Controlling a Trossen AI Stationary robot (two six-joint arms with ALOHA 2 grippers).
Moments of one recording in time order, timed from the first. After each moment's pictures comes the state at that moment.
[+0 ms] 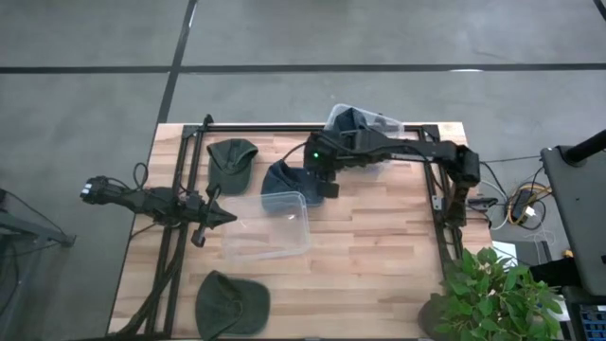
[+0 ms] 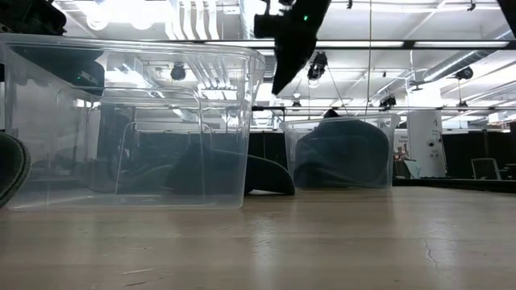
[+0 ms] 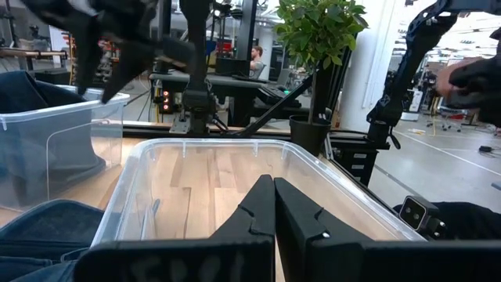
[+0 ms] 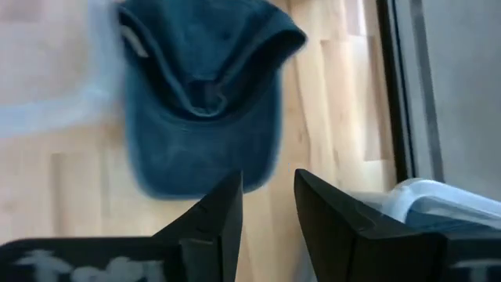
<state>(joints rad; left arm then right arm) -0.27 0.05 0.01 0.04 -0.11 -0.11 -0.17 1.86 1.75 -0.97 0.18 -0.17</state>
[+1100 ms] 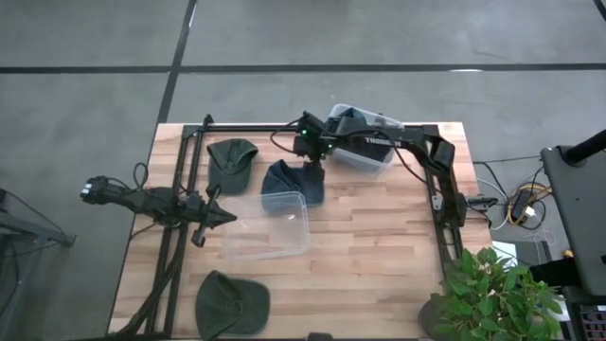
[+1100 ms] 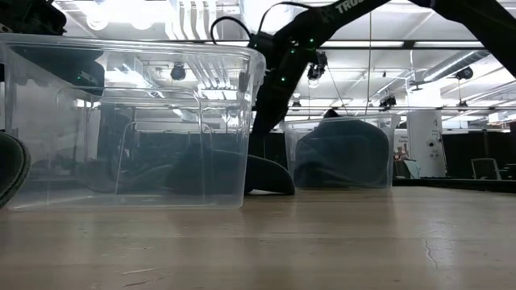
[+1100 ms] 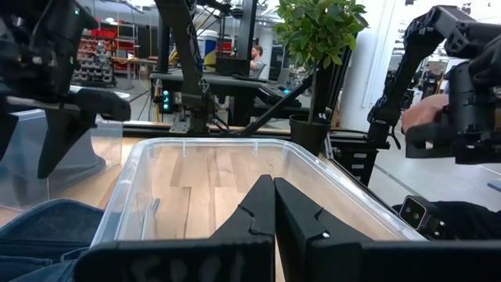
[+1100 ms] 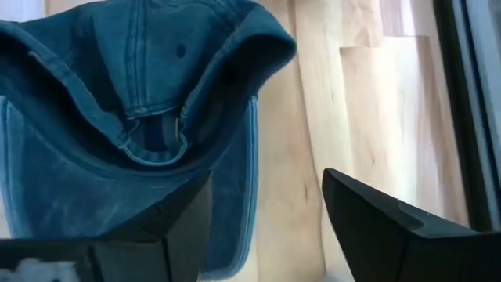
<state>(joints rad) -0.27 0.05 0.01 0.04 -0.11 -0.11 -0.38 2.08 1.75 -0.73 -0.11 -0.28</state>
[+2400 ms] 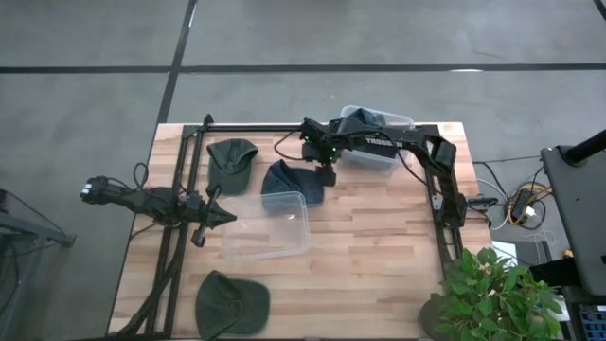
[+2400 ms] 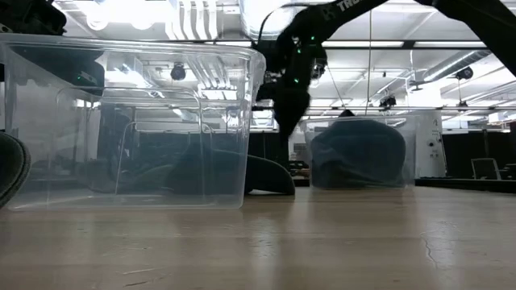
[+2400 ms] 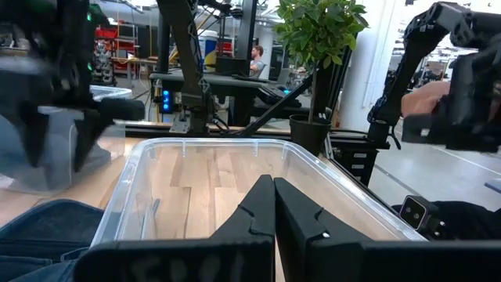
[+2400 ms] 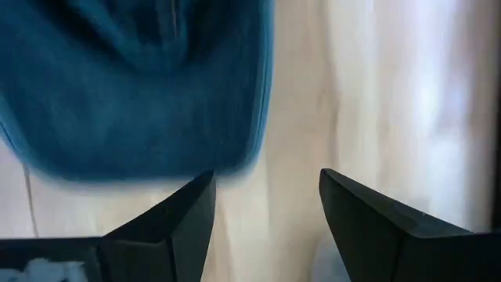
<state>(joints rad) -0.27 0.05 0.01 0.04 -0.11 -0.11 -0.37 2.05 1.74 -0.94 -0.04 -0.29</state>
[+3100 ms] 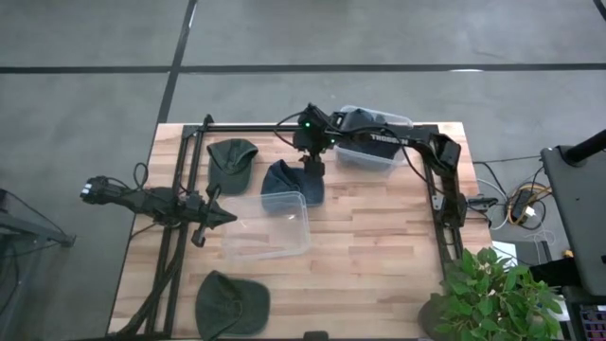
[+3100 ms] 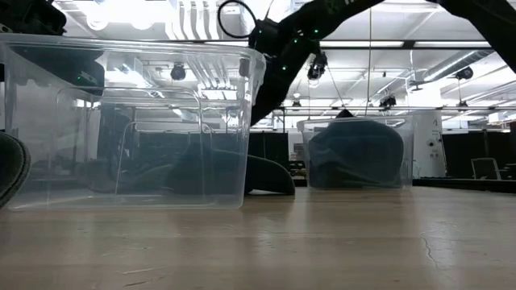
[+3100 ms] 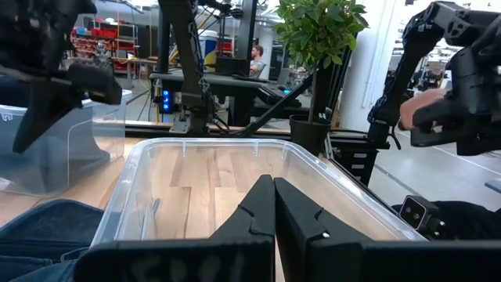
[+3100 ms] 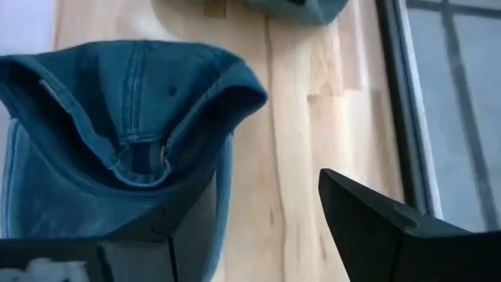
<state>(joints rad) -0.27 0.05 0.01 0.04 -0.11 -0.11 -0.39 2.03 1.75 -0.68 -0.12 -0.37</state>
